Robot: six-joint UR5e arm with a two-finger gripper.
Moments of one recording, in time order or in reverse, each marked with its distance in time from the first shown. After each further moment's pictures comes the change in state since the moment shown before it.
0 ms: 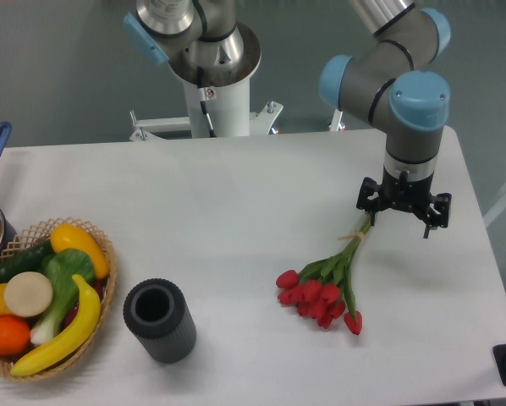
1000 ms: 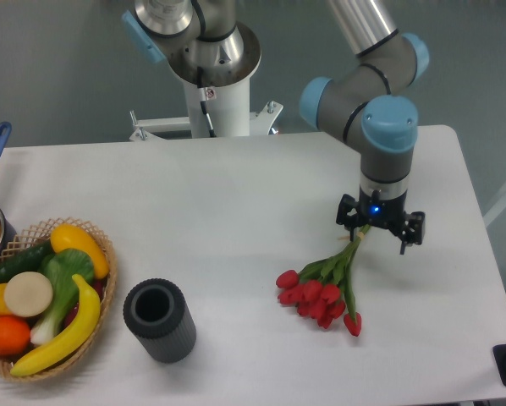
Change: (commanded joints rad) arm -0.071 -0.072 -0.083 0.133 -0.006 -0.012
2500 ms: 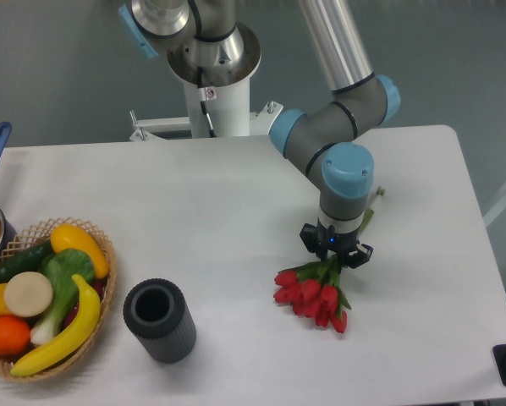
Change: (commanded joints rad) arm -0.074 -0.041 -0.028 0.012 0.023 -0.101
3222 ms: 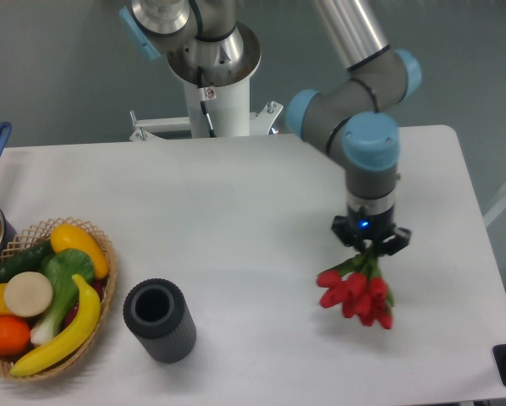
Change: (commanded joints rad) arm 0.074 0.074 0.158 -0.142 0.041 -0.002
